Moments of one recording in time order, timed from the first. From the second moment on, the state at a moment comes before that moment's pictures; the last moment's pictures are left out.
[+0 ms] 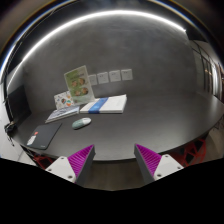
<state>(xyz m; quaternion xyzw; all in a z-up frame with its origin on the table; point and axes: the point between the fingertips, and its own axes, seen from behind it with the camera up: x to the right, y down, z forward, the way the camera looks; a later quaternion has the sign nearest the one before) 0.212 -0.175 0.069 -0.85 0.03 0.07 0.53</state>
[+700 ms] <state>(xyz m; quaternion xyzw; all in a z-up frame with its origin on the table) -0.006 0.003 -0.014 -0.89 -0.06 0.04 0.44</state>
